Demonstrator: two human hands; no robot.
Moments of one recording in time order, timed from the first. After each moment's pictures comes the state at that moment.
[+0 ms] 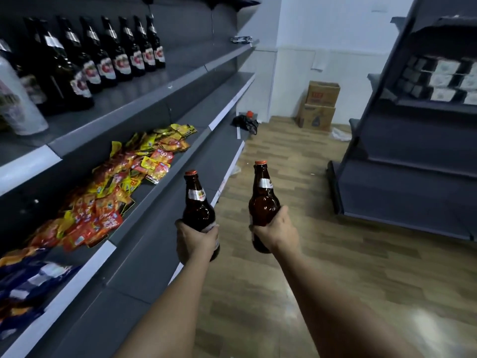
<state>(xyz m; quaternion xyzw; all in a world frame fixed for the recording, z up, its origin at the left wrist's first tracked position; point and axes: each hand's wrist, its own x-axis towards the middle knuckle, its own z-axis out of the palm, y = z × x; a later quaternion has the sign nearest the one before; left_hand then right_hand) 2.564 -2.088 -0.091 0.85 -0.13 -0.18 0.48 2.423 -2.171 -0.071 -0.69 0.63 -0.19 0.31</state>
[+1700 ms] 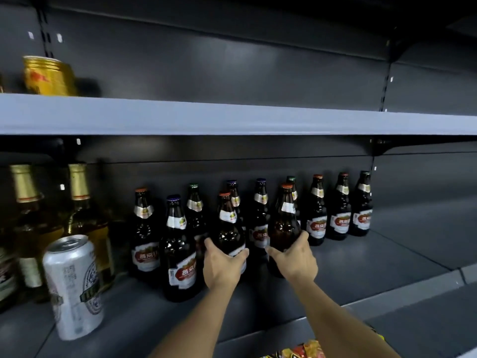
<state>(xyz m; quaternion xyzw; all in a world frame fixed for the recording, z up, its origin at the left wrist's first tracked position) 3.081 -2.410 0.099 0.81 0.11 0.18 0.54 3.059 -2.555 0.118 -0.87 0.19 -0.23 0.39</state>
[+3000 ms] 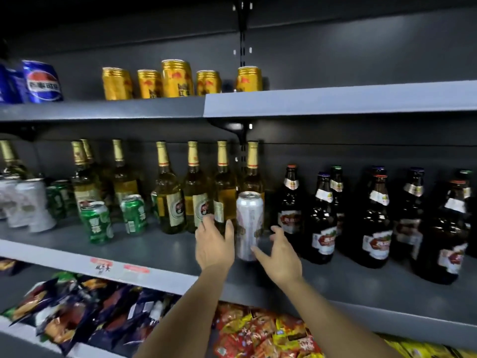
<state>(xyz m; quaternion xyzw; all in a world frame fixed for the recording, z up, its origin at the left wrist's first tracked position) 2.947 -2.139 0.096 0.81 0.26 0.41 0.33 2.985 -2.280 0.085 -0.89 -0.20 -0.09 0.40</state>
